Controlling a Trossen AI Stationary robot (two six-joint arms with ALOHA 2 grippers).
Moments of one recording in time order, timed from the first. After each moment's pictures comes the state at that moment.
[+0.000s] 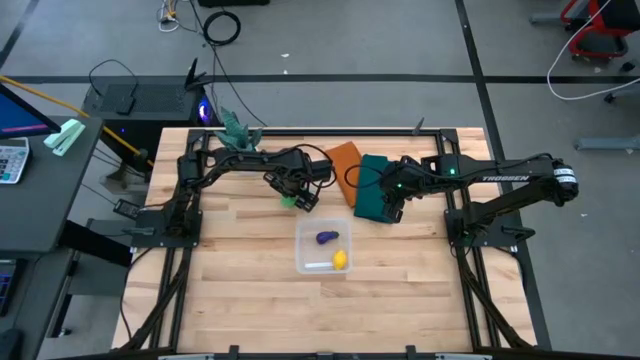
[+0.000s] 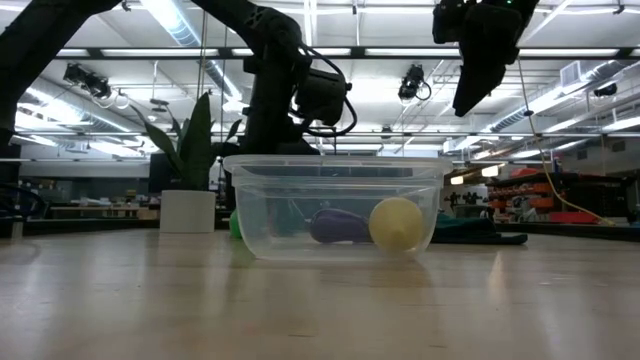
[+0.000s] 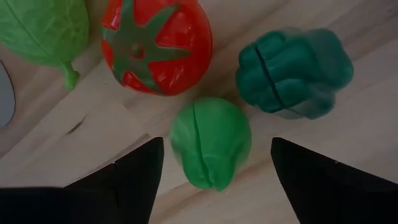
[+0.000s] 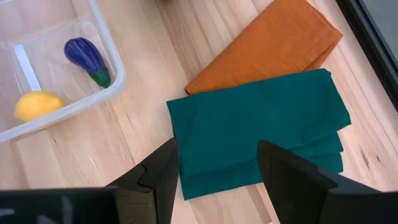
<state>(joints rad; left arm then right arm) 0.25 2.07 1.56 -1.12 -0.09 -0.68 -0.06 1.20 1.09 -0.95 0.20 0.28</state>
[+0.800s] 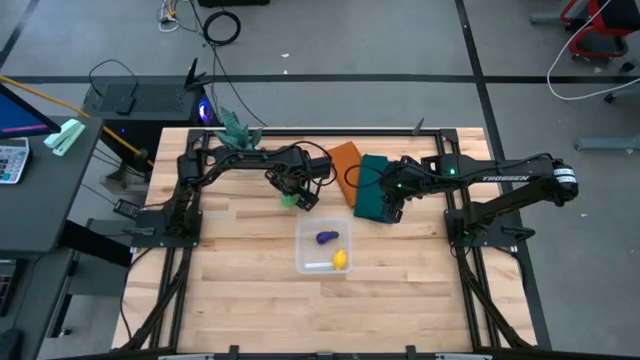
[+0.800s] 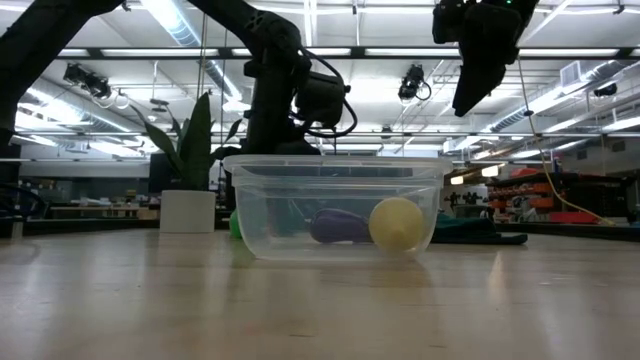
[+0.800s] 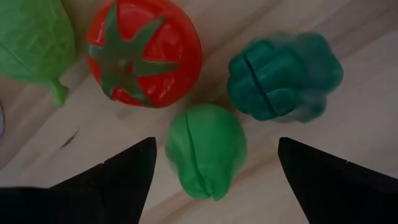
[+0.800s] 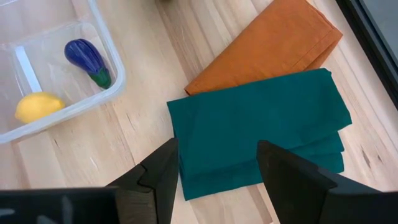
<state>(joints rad) 0.27 2.07 1.56 -1.10 -0.05 -0.61 -0.06 1.20 1.09 -0.95 0.20 0.29</state>
